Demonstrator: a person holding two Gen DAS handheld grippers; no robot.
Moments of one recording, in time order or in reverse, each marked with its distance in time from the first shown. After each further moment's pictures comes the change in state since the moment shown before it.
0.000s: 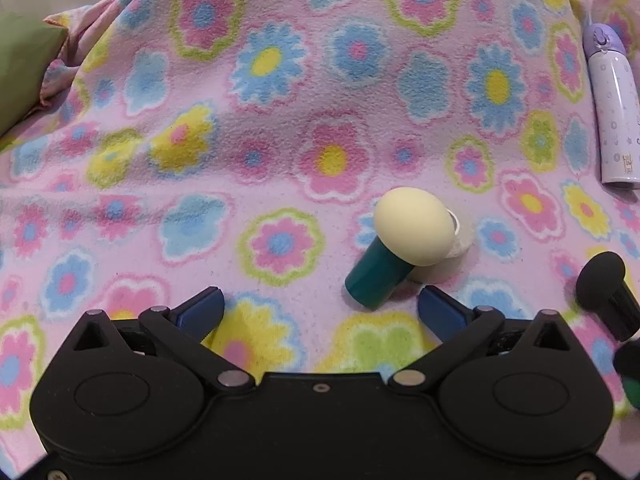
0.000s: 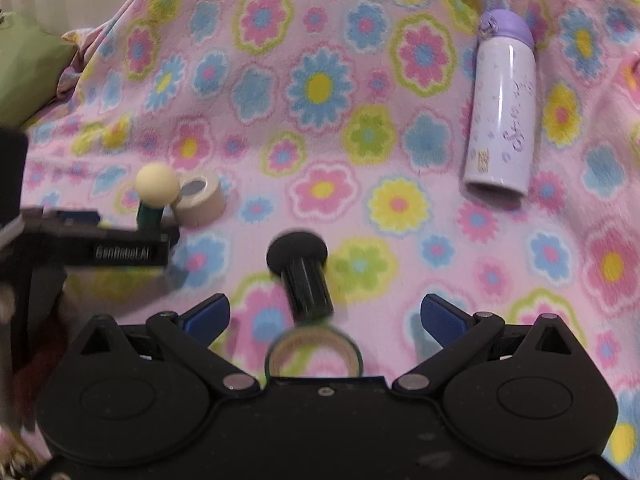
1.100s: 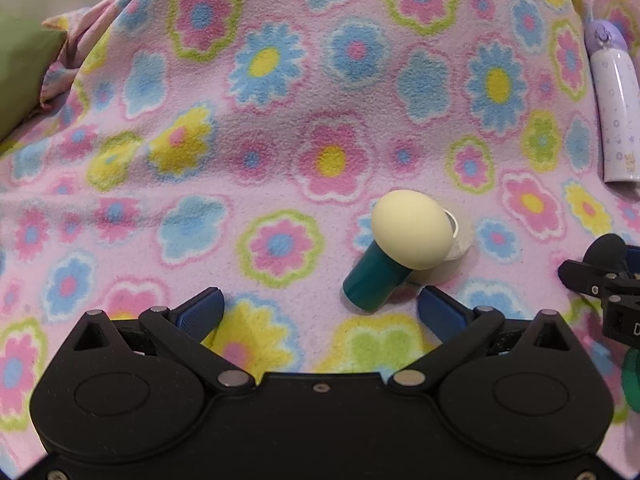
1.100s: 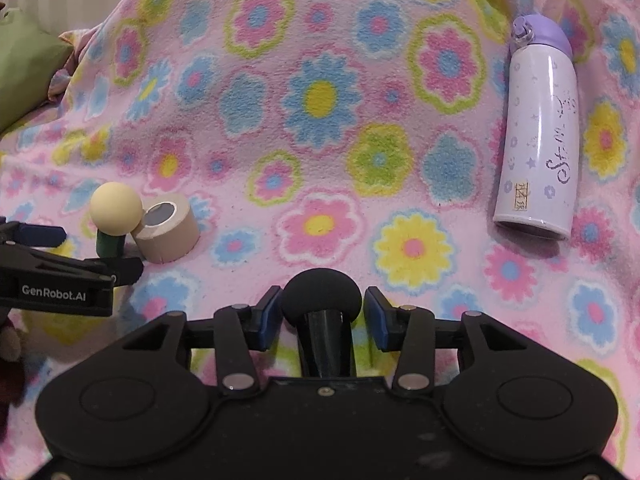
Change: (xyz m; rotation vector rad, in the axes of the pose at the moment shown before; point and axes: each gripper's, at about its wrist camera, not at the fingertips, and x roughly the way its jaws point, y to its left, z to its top) left arm 0.002 -0.004 -0.002 0.018 0.009 0.022; right arm 0.052 -0.005 0.015 -0.054 -0.077 0.015
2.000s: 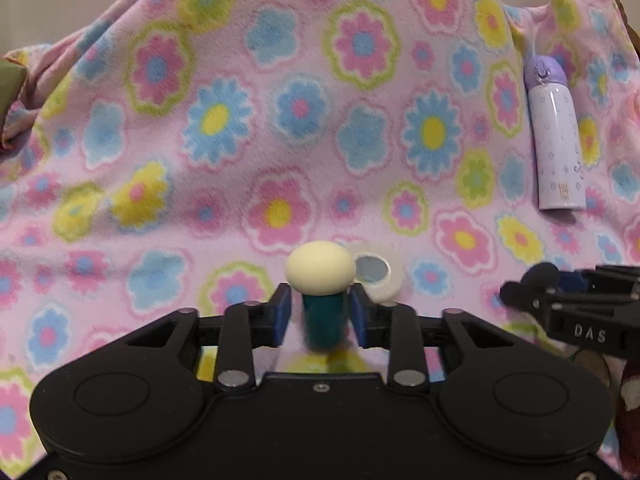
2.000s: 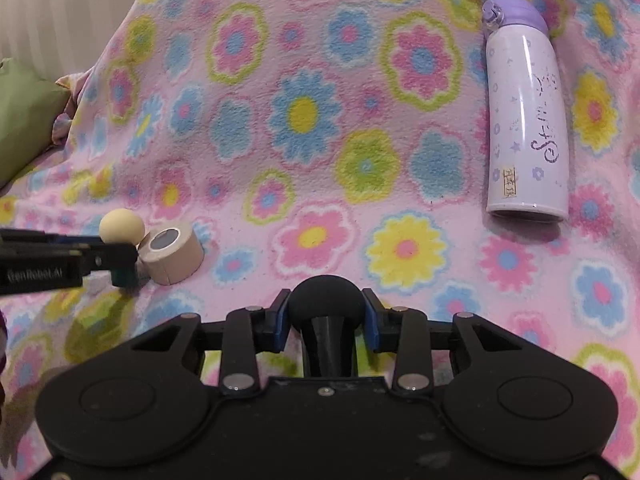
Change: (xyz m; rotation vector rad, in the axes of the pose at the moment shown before) left arm -0.024 0.003 0.021 0.028 -0.070 -0.185; right arm -0.005 -0.019 -0.006 0.131 -0.046 0.072
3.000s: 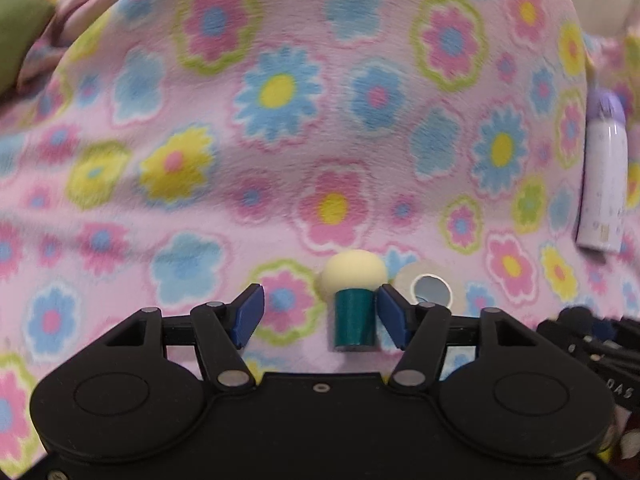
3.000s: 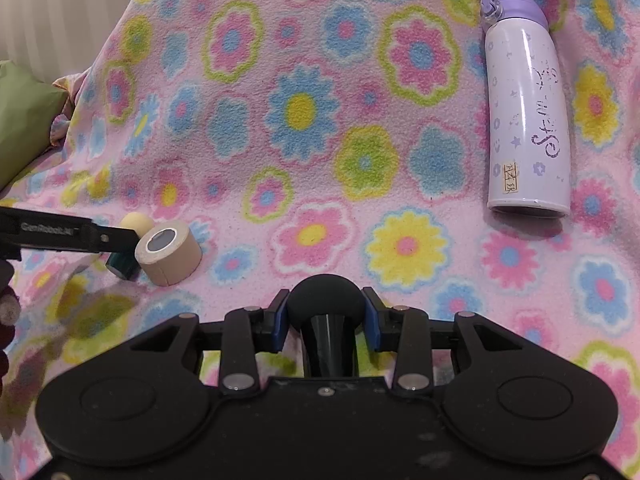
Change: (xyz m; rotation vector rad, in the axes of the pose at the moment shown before) left arm 0.023 0.024 0.017 -0.139 0.086 0.023; right arm 0.003 -0.001 0.001 0.004 0.002 -0.002
